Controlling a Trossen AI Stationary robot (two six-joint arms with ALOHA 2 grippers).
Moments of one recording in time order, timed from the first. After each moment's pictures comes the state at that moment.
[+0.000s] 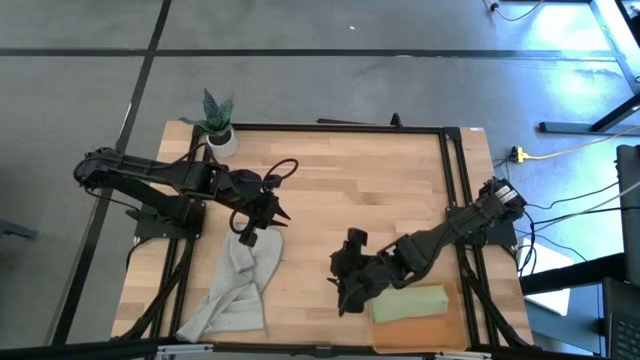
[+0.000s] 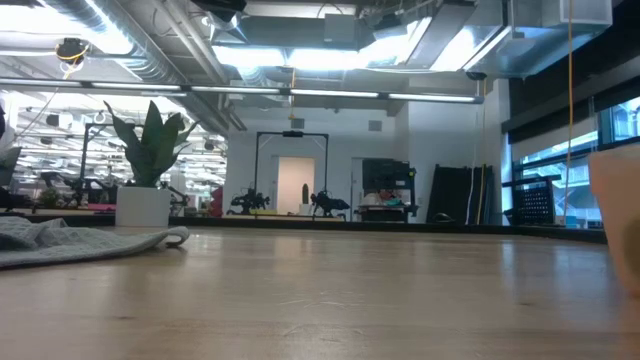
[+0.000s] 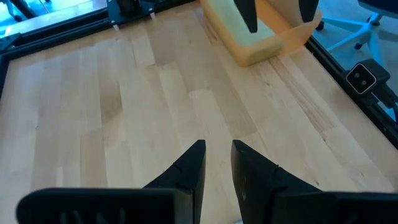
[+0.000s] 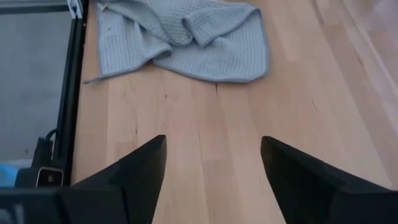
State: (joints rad) left arm -0.12 1.17 1.08 -0.58 0.06 0.21; right arm 0.54 1.82 1.66 -0.76 0.44 0.52
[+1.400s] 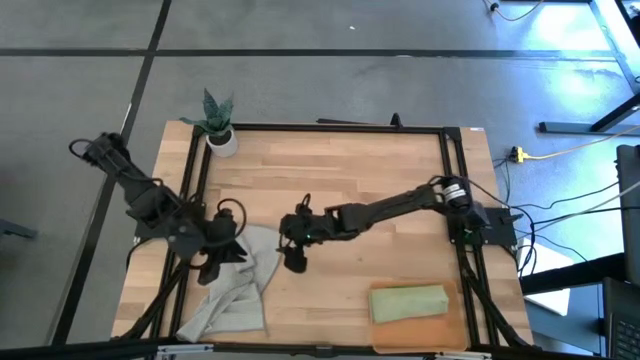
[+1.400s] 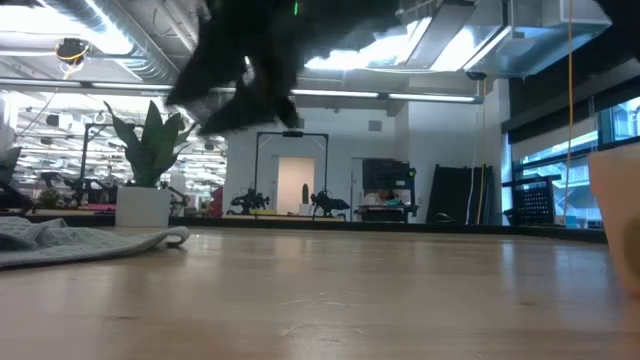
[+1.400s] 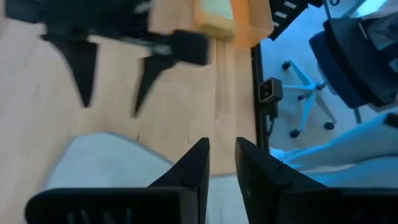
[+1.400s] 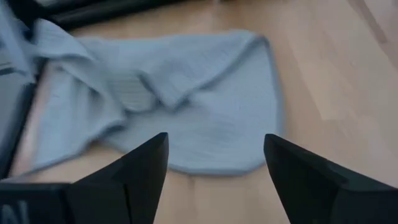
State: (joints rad) left arm -0.70 1.02 1.08 -0.81 -0.31 -0.81; right arm 0.17 2.14 1.66 -0.19 0.08 0.33
